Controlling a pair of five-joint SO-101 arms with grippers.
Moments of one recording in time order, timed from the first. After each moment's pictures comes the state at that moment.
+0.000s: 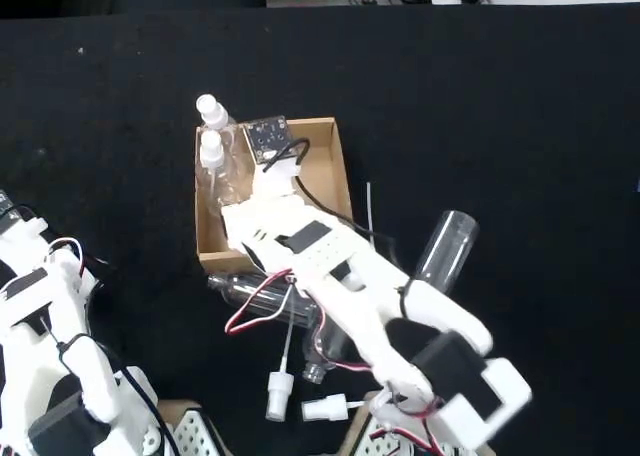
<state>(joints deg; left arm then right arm) -41.8 -27.8 65.6 32.6 5.1 -37.6 -4.9 44.4 17.5 -21.0</state>
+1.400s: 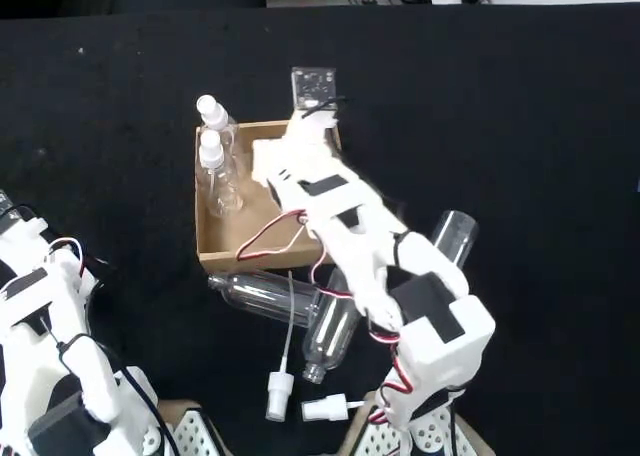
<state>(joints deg) -41.8 -27.8 65.6 32.6 5.1 -25.5 13.9 27.8 6.7 -21.1</state>
